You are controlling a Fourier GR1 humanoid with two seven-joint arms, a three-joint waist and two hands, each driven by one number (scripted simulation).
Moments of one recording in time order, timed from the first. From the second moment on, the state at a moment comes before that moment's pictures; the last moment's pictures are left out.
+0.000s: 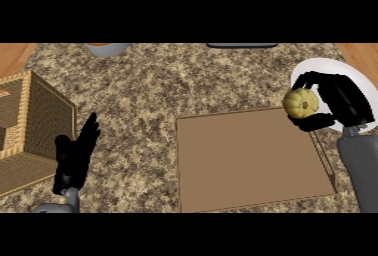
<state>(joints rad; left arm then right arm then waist) -0.02 0.21 -0.10 -1.48 0.02 0.23 0.22 -0.45 -0.36 -0.10 -1.24 0.84 0.02 -0.25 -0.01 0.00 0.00</state>
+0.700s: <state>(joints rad) -0.04 0.18 -0.08 -1.45 0.00 0.20 0.20 -0.64 -0.52 -0.33 -0.92 0.76 -0.06 -0.24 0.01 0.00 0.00</state>
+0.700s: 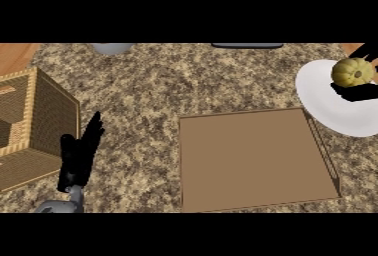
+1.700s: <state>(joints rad) -0.08 0.16 -0.10 -1.46 -0.02 0.18 0.23 -0.83 -0.69 -0.31 -0.21 0.90 0.00 -0.42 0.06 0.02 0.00</state>
